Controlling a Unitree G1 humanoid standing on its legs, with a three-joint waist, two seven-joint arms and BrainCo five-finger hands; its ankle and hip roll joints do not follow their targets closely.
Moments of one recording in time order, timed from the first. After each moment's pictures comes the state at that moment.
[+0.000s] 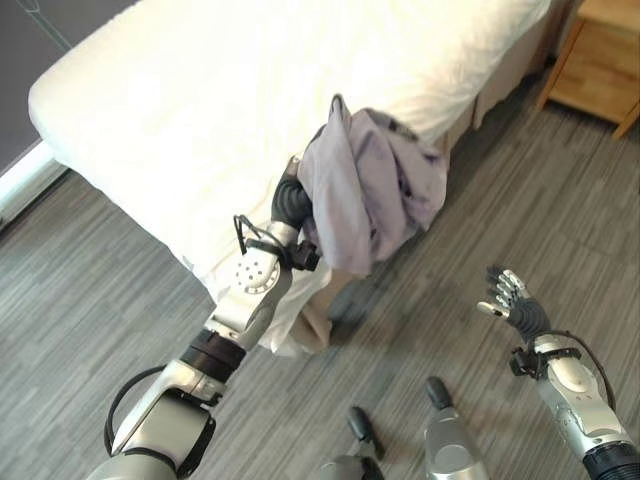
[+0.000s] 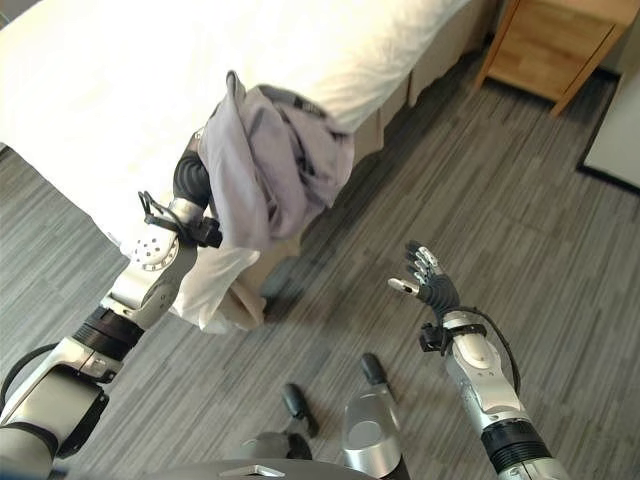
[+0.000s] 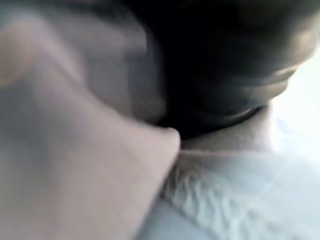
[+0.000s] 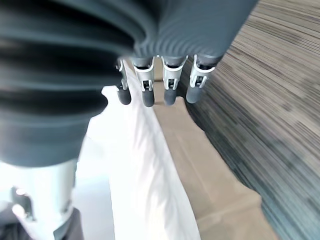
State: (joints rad) left arm -0.53 0.51 -0.42 0.20 -0.62 -0.35 0.07; right arm 0.02 -0.55 0.16 0.25 0.48 -0.26 0.05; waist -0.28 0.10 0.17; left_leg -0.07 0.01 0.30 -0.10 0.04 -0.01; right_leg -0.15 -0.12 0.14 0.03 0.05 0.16
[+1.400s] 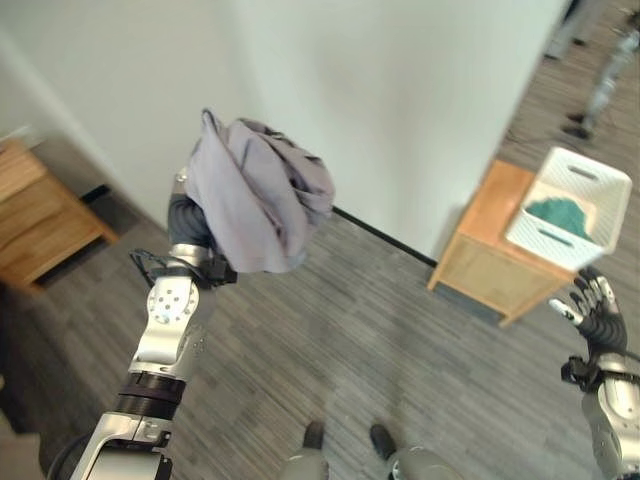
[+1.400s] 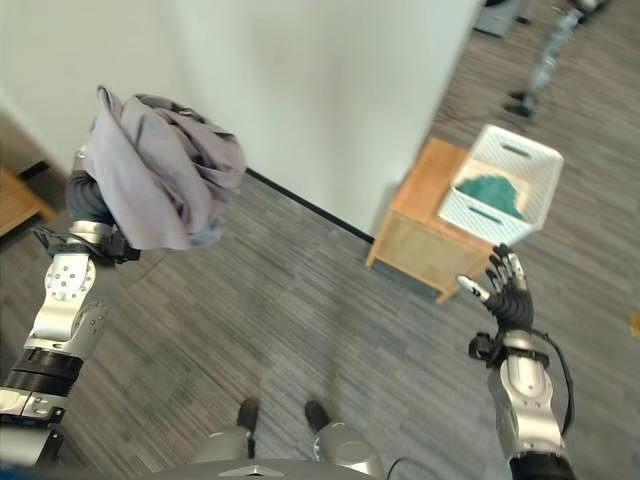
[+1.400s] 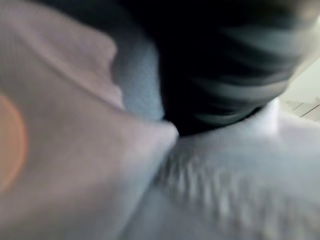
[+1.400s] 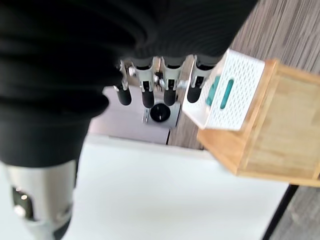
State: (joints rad) left arm -0.33 0.62 -0.06 0.15 -0.60 -0.37 0.13; right arm 0.09 -0.57 -0.11 0.23 0.48 -0.37 -0.09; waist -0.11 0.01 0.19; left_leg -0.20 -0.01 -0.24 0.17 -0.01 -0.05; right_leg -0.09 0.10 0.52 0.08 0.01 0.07
